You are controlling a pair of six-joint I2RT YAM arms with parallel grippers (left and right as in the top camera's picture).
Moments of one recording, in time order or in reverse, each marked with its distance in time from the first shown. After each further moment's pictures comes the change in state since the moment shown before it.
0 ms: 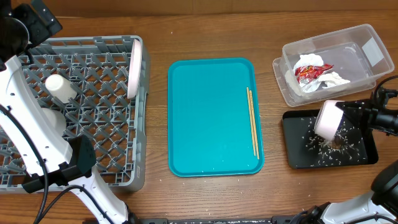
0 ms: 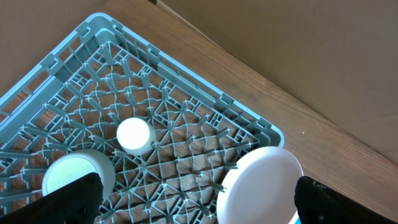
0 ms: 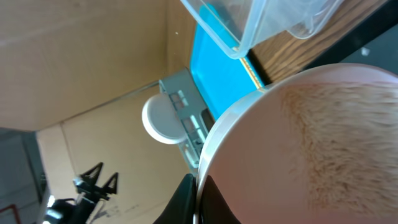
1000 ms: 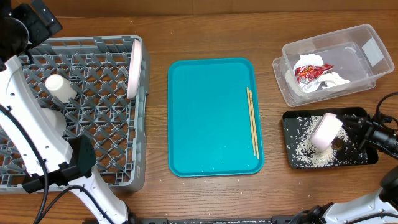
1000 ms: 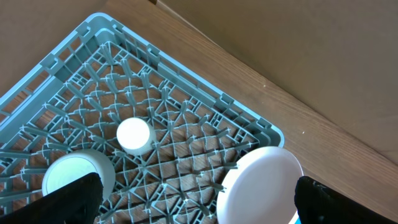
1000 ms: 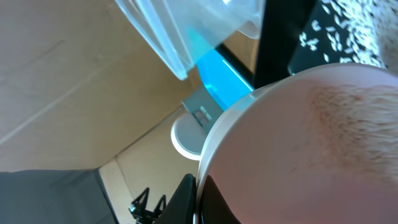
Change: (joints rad) left arm 0.000 0.000 0.000 0.000 0.000 0.000; right arm -0.113 0.057 -0.206 0.145 -0.082 0.145
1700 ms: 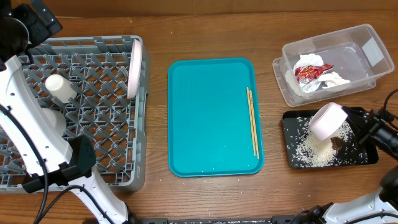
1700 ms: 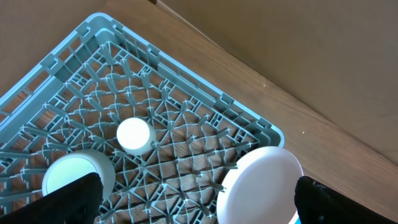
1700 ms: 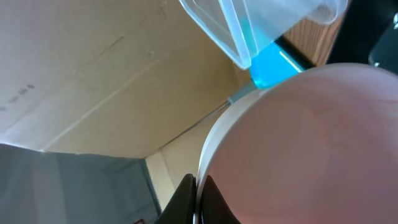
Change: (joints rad) left arm 0.000 0.000 0.000 0.000 0.000 0.000; right arm 0.002 0.001 -0.002 -0.097 -0.186 -0.055
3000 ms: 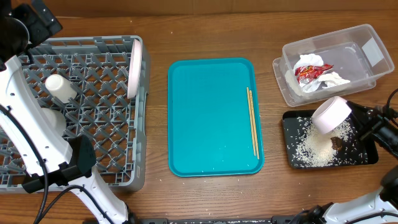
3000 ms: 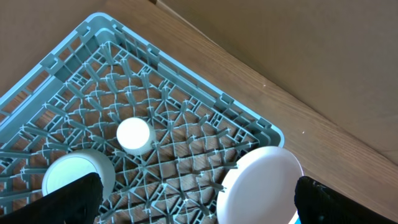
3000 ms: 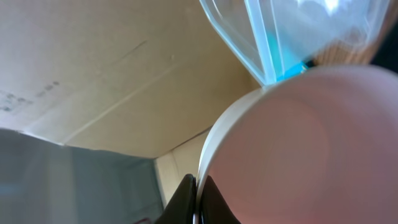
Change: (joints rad) left arm 0.000 0.000 0.000 0.000 0.000 0.000; right arm 0.000 0.006 -0.003 0.124 -0.080 0.069
